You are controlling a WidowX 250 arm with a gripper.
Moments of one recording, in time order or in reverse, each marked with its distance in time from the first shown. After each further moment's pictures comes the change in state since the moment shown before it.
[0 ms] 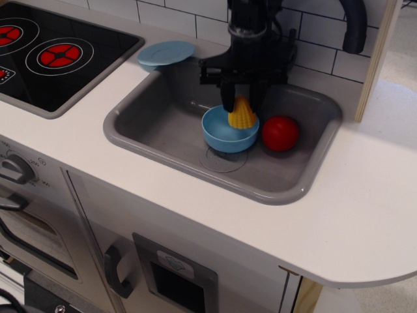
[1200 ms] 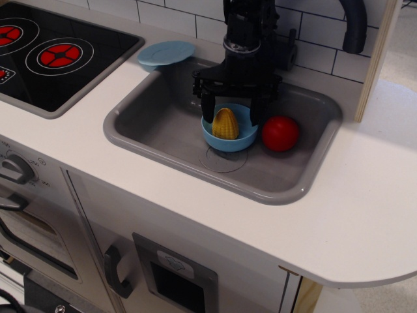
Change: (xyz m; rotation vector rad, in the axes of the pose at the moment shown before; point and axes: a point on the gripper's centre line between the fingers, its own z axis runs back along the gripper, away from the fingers) arm -0.005 0.004 -0.026 0.075 -0.006 -0.042
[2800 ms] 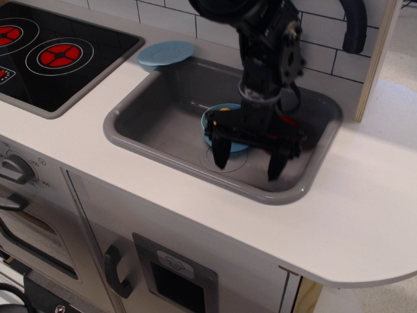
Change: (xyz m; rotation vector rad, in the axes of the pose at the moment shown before) arm -0.073 -0.004 0.016 -0.050 0.019 -0.218
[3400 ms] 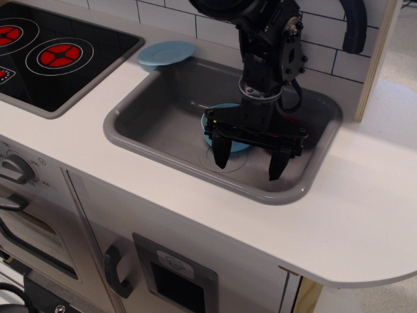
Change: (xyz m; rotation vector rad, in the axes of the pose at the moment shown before) arm -0.013 -0.014 0.004 0.001 0.001 -0.046
